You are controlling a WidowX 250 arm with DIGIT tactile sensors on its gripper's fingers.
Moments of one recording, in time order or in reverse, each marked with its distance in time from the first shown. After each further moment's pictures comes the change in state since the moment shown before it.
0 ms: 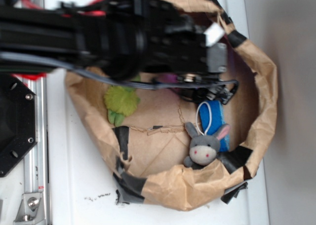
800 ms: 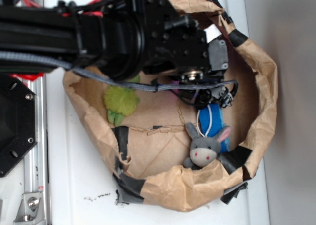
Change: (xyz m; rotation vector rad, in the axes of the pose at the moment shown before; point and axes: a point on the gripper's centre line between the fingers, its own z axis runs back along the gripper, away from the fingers) arm -0.016 -0.010 0.007 -0.078 0.066 0.000
